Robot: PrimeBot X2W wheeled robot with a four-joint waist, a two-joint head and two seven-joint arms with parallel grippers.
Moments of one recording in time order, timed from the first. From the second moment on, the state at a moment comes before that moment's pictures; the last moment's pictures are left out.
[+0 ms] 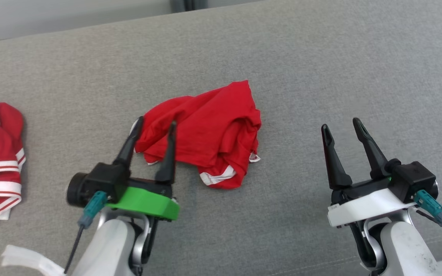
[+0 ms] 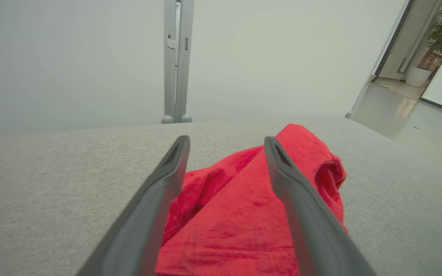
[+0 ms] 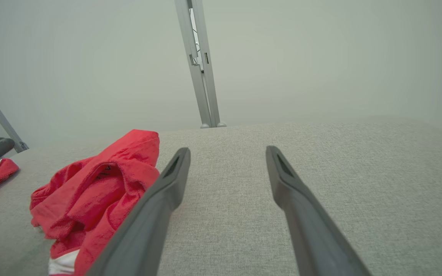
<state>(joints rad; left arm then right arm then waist) -0.31 0.11 -0.39 0.19 -0.36 0.02 -0.26 -0.14 -0.05 0.10 0.01 0.17 0.13 -0.20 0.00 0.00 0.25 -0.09</state>
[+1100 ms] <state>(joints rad) -0.07 0.20 -0.18 0.23 -0.35 0.04 -0.26 0.04 -0.05 0.01 -0.07 0.12 0.13 -0.11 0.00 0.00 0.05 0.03</state>
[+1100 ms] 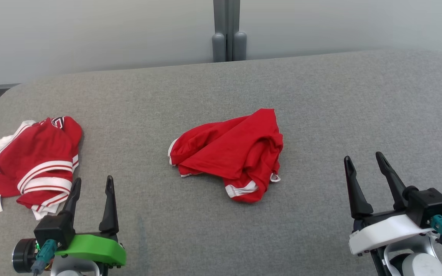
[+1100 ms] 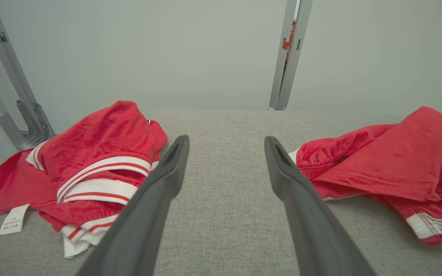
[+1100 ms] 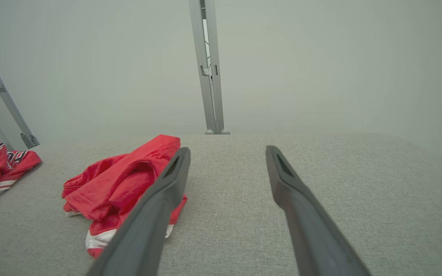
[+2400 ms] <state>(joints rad) -0.23 0.08 -0.47 0.27 -0.31 -0.08 -0.13 -0.04 -0.05 0.04 -0.09 0.13 0.13 -0.12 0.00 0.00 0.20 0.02</state>
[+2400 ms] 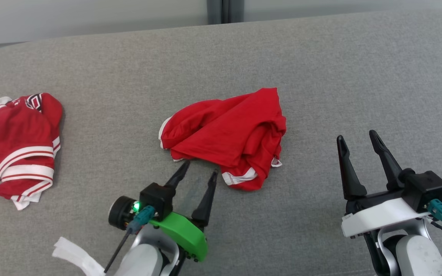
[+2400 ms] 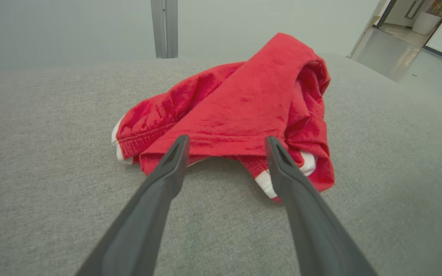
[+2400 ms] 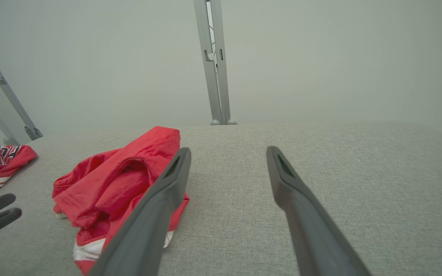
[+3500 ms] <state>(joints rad) -0.44 0.11 -0.65 0.17 -0.25 -0.05 -0.22 -0.07 -0.05 0.02 0.00 0.18 0.13 -0.19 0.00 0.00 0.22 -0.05</state>
